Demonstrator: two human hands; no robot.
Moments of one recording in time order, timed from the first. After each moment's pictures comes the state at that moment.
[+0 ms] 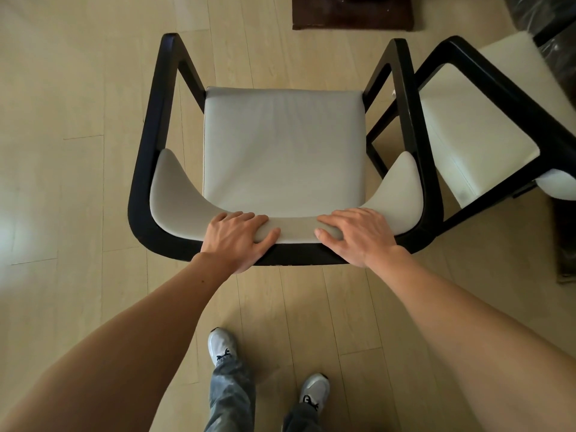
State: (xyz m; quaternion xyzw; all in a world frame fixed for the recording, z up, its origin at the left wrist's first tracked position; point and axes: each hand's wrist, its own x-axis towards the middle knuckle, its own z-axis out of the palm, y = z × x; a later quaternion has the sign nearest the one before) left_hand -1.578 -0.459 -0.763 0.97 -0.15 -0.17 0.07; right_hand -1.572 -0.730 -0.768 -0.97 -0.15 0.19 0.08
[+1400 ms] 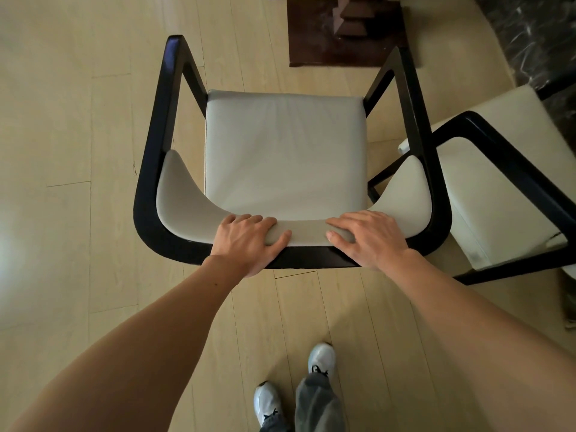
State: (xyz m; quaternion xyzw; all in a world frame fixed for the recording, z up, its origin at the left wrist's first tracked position) left_hand -1.346 -0.450 -0.770 0.97 -0.16 -0.17 0.09; right_hand -1.349 -0.723 -0.777 -0.97 -0.14 0.15 0.10
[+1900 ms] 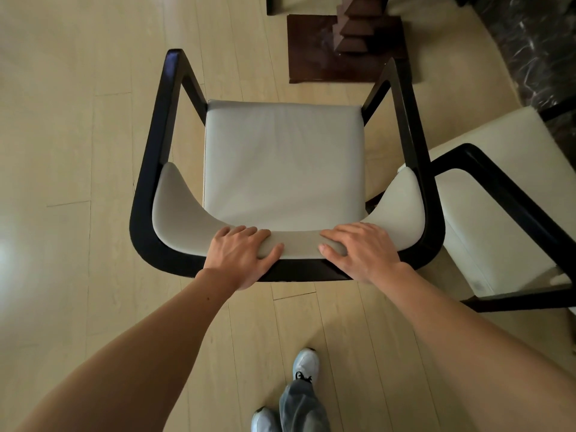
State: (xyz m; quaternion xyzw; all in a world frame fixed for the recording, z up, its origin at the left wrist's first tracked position) left_hand -1.292 -0.456 -0.766 0.97 -0.15 -0.19 0.07; right_hand -1.292 -0.726 -0.779 -0.97 -0.13 0.16 0.10
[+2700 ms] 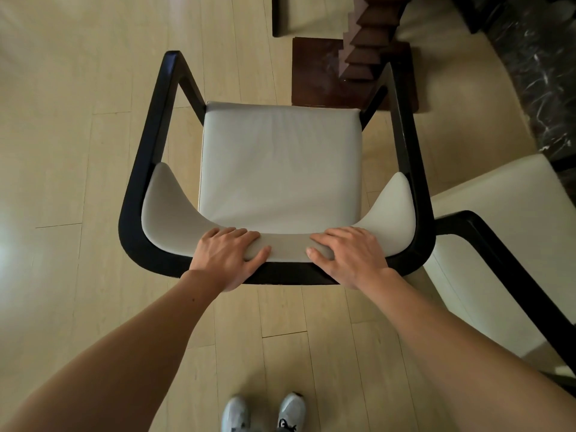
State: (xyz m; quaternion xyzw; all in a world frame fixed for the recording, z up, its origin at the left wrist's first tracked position) left_hand -1.134 -0.483 -0.760 0.97 -0.12 -0.18 0.08; right_hand -1.126 -0.751 -0.778 -0.97 -0.15 0.17 0.10
